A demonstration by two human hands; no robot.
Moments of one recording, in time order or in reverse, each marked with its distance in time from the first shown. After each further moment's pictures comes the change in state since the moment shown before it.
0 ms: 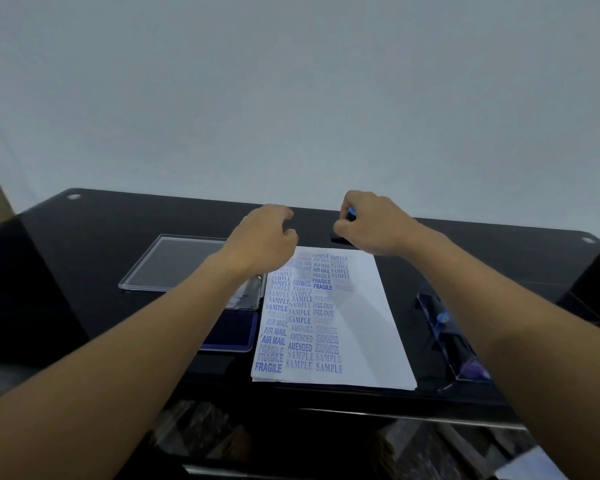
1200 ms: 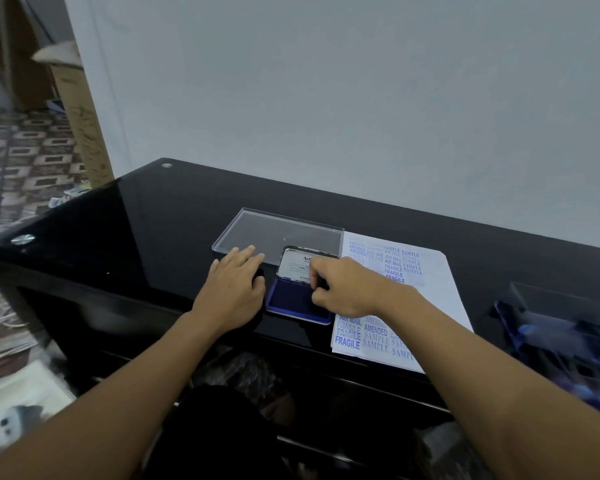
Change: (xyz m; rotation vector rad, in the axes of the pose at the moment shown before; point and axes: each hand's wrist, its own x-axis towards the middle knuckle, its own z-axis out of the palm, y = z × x) left_hand -0.117 -0.161 0.007 0.161 0.039 -0.234; right_hand -0.028 -0.095 0.127 -0.101 -0.406 -0.297
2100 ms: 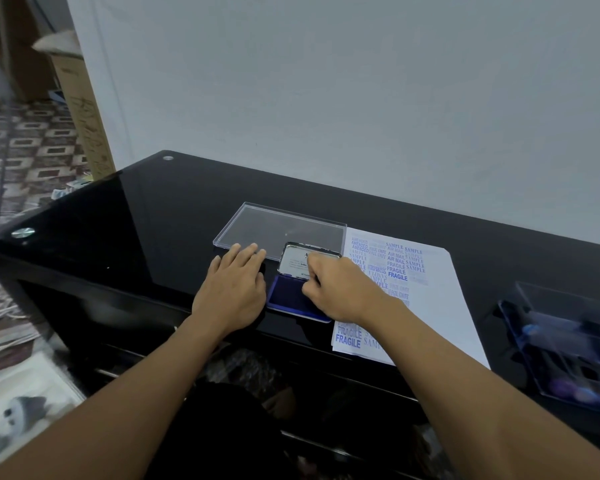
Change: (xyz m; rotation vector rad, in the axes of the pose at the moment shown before) left_hand -0.002 -0.003 0.010 0.106 0.028 0.005; right_hand 0.012 0.001 0.028 -0.018 0.196 0.061
